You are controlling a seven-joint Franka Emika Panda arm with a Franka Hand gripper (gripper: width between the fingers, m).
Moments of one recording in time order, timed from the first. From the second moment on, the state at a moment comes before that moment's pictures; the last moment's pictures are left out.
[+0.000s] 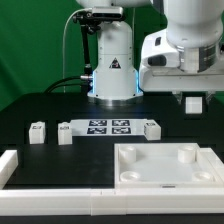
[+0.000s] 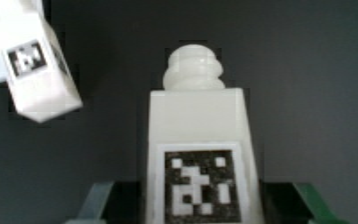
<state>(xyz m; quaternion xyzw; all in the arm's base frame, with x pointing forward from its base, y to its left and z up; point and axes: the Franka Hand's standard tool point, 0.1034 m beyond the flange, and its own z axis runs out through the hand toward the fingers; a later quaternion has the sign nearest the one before) 0.465 0.133 0.103 -0.97 0.10 0.20 0.07</state>
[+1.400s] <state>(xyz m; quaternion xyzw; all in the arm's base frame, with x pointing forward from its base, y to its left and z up) 0.620 0.111 0.126 -0.98 -0.03 -0.20 0.05</state>
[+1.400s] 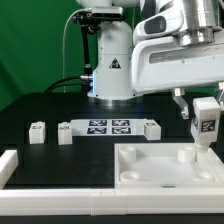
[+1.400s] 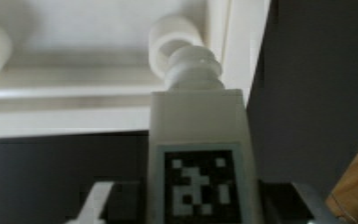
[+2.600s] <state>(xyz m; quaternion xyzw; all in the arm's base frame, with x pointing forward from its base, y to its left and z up) 0.598 0.117 0.088 -0.96 -0.02 -0.29 0.05</state>
